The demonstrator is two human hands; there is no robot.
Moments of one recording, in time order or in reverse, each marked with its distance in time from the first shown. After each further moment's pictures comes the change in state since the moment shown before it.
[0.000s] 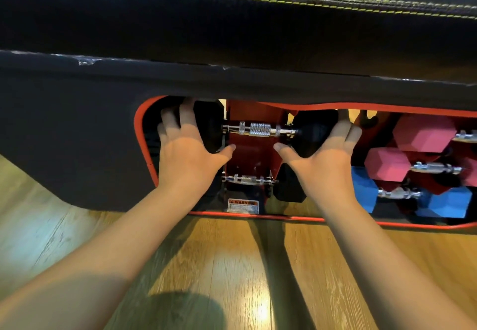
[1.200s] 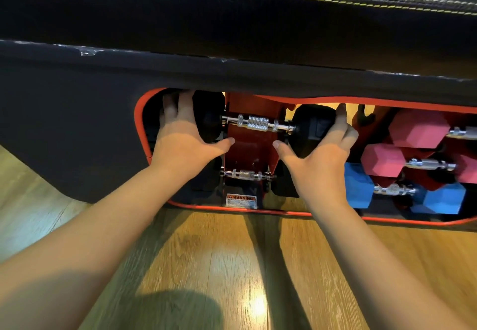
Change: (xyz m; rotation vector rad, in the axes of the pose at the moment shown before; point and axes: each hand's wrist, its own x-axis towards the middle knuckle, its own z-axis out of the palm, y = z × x) left_hand 0.017 -0.005 -0.007 0.036 -0.059 0.138; right_hand -0.005 0.008 0.019 -0.049 0.316 -0.184
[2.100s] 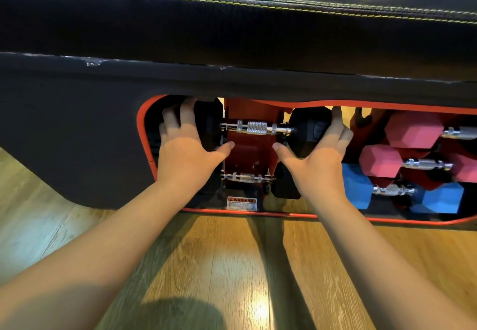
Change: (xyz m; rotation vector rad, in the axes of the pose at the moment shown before) left_hand -0.017 0.006 0.004 -0.094 0.041 -0.101; right_hand 0.005 0.002 -0.002 -0.016 -0.047 -0.022
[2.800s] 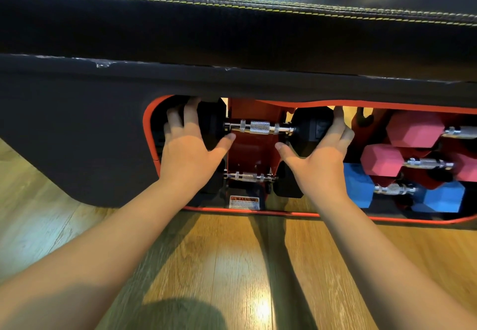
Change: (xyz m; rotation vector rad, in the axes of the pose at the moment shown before) left_hand -0.001 -0.001 -0.006 -0.072 -0.055 -0.015; right_hand 0.000 0.003 0.003 0.062 0.020 0.026
